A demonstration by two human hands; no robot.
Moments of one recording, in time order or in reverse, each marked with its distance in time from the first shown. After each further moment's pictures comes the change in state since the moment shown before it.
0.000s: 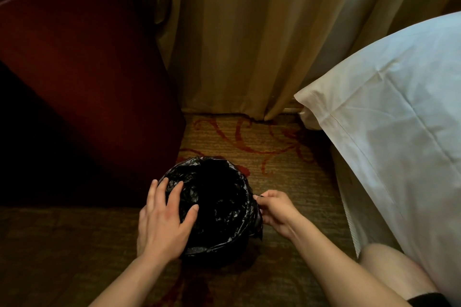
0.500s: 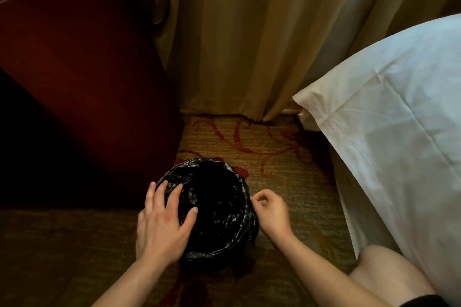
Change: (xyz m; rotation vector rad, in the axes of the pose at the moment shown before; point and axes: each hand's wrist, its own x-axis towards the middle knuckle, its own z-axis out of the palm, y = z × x) left_hand 0.001 0.001 0.003 0.005 0.012 -0.003; right_hand -0.009 0.017 0.015 -0.536 0.302 -0.479
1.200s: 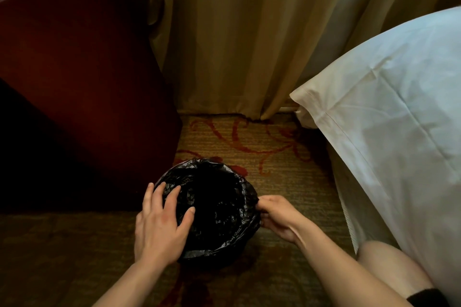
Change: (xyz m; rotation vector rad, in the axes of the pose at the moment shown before) left_hand 0.000 -0.003 0.001 0.018 -0.002 0.003; right_hand 0.014 0.012 -0.023 0.559 -0.507 0.401
